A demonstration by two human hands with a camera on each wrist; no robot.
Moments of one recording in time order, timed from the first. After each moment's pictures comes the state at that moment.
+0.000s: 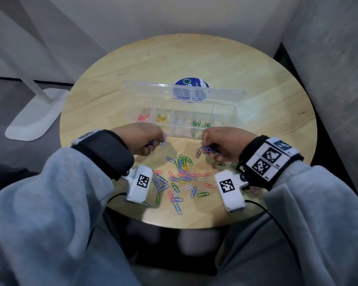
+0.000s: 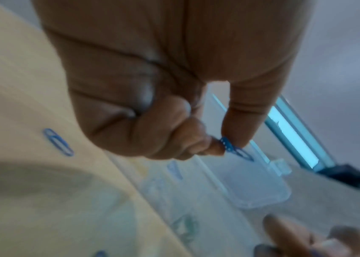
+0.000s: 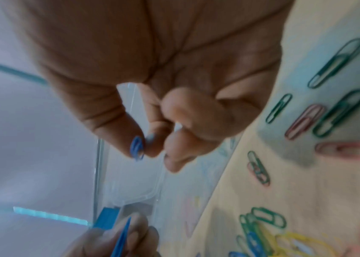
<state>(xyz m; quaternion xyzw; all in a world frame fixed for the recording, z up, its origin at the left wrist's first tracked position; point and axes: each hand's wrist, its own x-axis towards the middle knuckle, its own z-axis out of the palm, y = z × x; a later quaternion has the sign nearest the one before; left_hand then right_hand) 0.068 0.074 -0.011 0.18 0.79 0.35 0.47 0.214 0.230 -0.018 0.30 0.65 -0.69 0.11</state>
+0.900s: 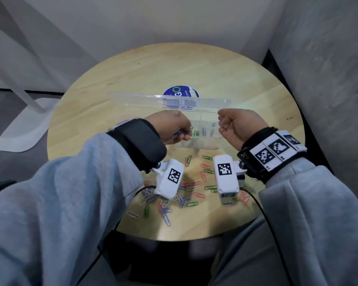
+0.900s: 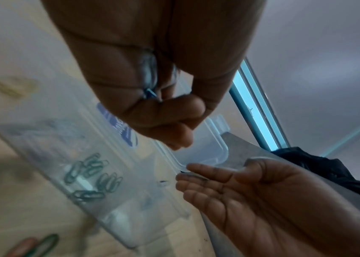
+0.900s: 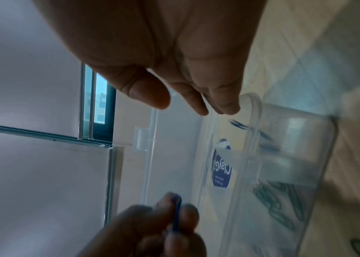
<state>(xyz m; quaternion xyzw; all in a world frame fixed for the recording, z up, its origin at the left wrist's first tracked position) 0.103 0.156 0.015 0.17 0.74 0.45 0.47 0.215 0.273 0.006 0.46 0.49 -0.72 -0.15</state>
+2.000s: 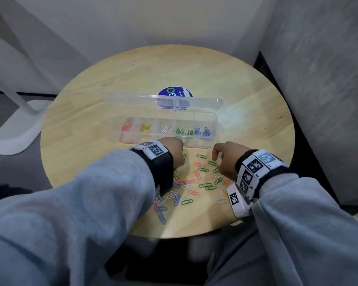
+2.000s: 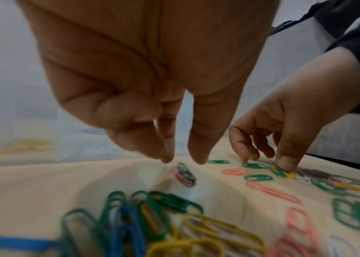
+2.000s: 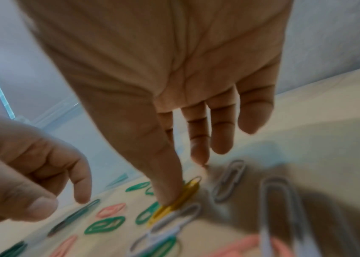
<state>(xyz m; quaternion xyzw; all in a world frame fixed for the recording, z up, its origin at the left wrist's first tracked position) 0.131 0.152 -0.024 0.42 0.87 -0.04 0.25 0.246 0.259 -0.024 0.35 0.88 -0.18 0.25</state>
